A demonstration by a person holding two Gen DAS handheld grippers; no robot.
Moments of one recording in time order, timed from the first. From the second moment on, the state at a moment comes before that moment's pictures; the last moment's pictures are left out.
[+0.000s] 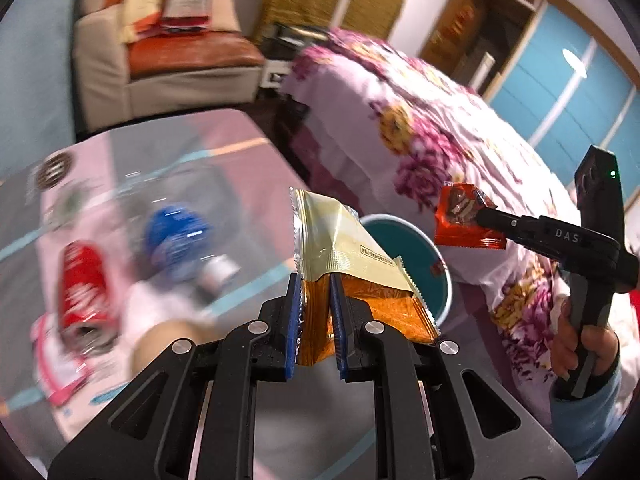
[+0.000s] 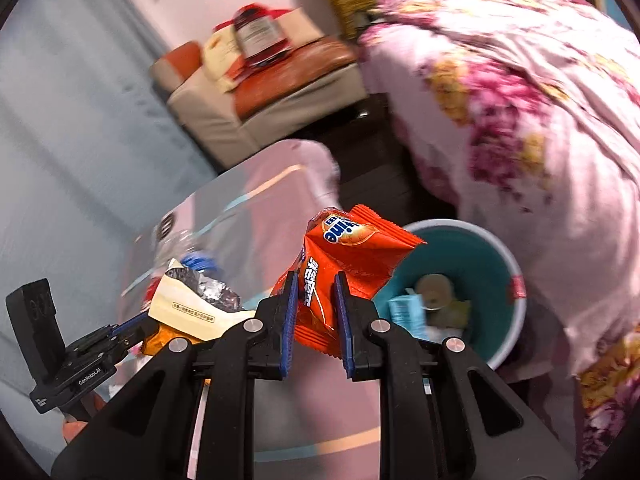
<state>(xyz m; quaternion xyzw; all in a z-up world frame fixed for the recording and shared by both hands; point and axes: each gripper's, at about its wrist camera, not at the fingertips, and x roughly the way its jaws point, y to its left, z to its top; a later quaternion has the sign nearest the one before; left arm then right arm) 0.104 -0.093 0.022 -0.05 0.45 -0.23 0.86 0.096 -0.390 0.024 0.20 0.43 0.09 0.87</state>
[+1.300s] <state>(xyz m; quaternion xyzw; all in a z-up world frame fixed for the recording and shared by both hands) 0.159 -0.220 -0.039 0.00 0.52 -0.25 0.82 0.117 -0.457 -0.029 0.20 0.48 0.03 0.85</state>
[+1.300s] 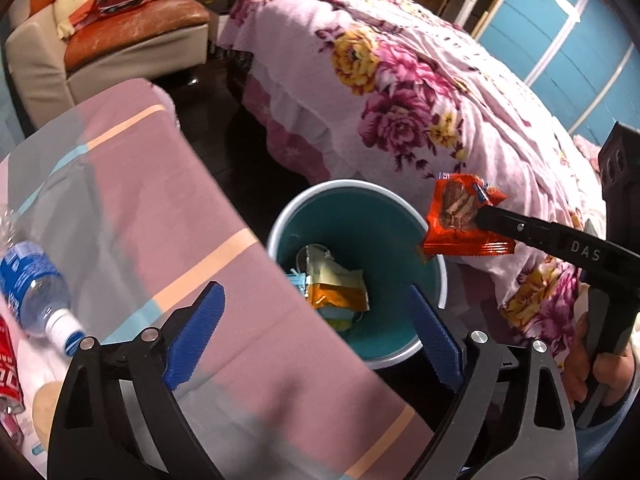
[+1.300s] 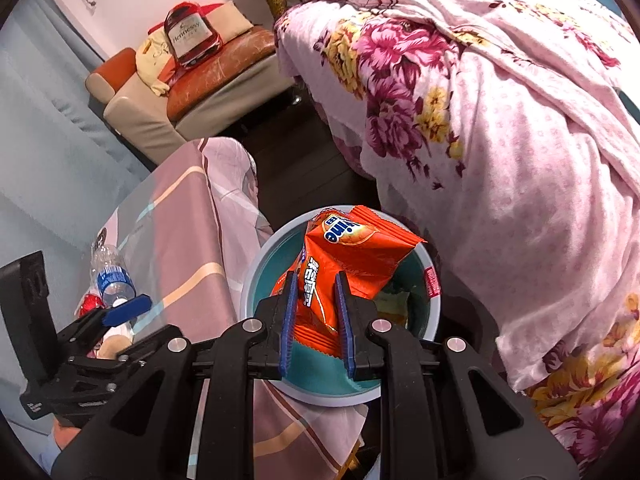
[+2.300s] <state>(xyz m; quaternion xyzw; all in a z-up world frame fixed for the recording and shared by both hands) 0.136 -0.108 -0.017 -0.08 0.51 -0.19 0.84 0.124 -0.370 -0.008 0.14 0.52 0.05 0.84</state>
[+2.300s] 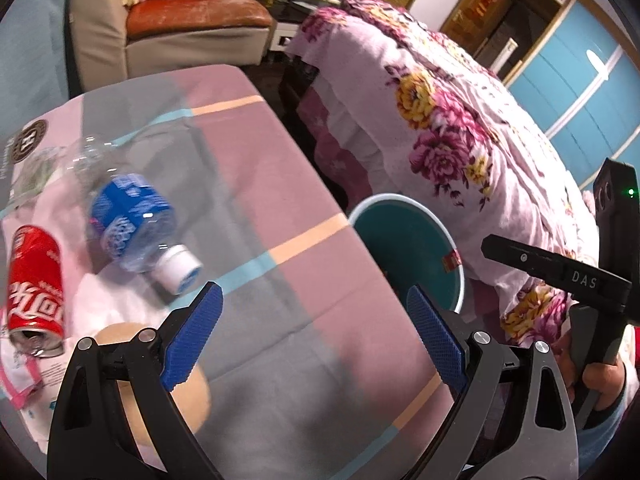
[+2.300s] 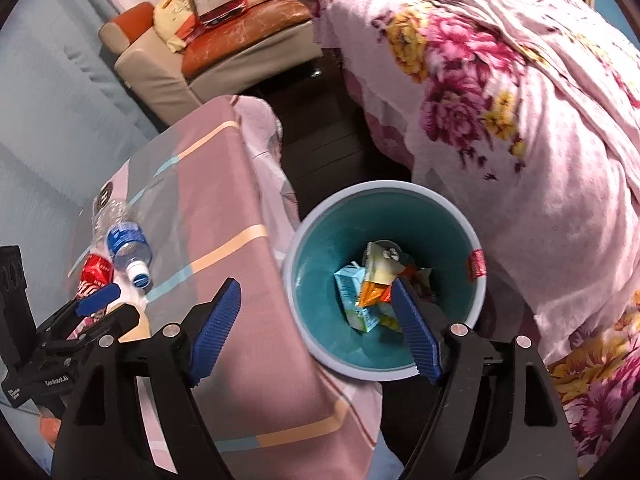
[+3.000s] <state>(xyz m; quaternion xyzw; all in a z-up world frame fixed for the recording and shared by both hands) 0.140 0.059 -0.012 -0.12 0.49 -0.07 0.86 0.170 -0.217 0.016 0.01 0.55 0.15 0.82</state>
